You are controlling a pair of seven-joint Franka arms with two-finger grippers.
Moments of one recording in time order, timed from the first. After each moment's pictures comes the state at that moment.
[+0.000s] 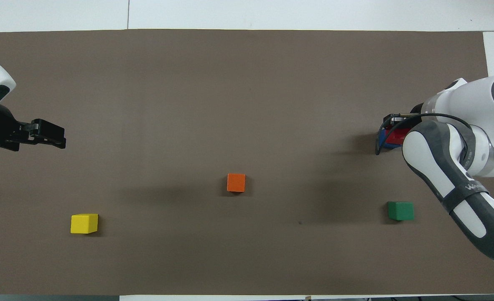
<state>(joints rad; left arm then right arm) -0.06 0.00 -0.02 -1.65 0.00 1.54 -0.05 -0.03 0.24 -0.01 -2.01 0.06 2.30 -0.01</state>
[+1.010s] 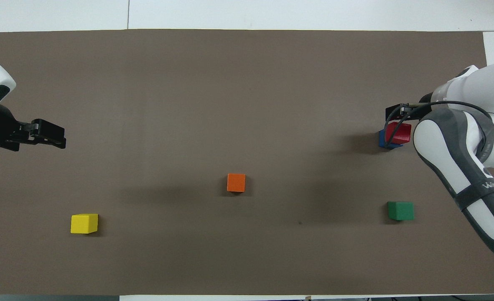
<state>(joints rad) -0.06 0.00 -0.02 -1.65 0.00 1.54 -0.05 -0.03 0.22 -0.01 -1.90 0.06 2.16 -0.01</state>
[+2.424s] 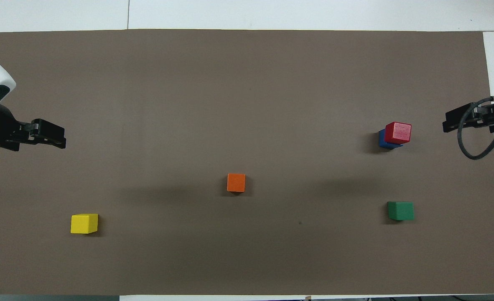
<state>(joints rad) -0.06 0.00 -0.02 -1.65 0.00 1.54 -0.05 -0.04 0.05 -0.02 -1.60 0.00 1.58 -0.01</state>
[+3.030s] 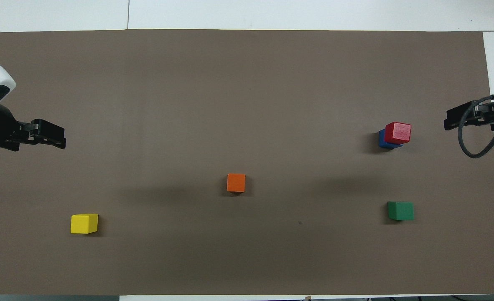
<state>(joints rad) -0.06 0.00 -0.02 -1.65 0.00 1.54 -0.05 -0.04 0.05 -0.02 -1.59 -0.01 1.58 -0.02</state>
